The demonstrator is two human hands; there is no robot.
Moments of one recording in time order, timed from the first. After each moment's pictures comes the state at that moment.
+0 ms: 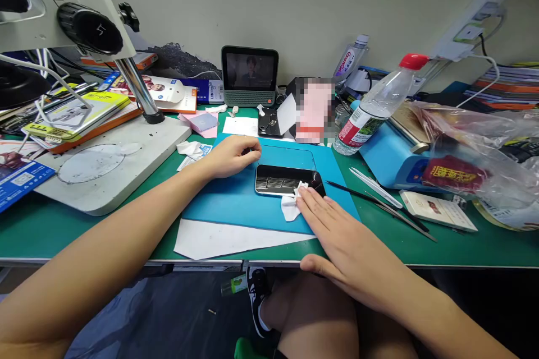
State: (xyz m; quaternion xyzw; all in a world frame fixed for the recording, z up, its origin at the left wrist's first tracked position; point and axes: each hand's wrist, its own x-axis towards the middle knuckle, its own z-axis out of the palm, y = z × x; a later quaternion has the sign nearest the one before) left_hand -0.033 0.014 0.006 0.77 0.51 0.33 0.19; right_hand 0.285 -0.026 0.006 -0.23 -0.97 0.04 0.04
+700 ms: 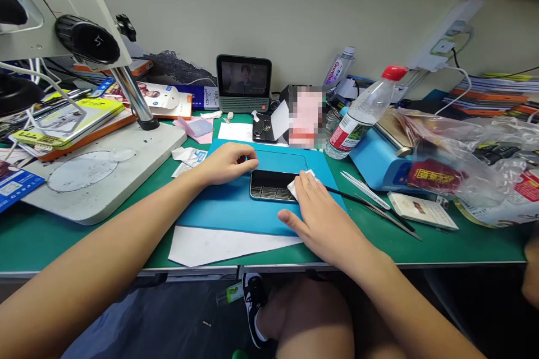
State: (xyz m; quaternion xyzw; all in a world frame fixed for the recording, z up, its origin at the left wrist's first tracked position) left_hand -0.029 0.011 0.008 0.77 0.51 0.32 0.21; right_hand 0.243 -0.006 0.005 -0.39 -0.92 0.06 0.06
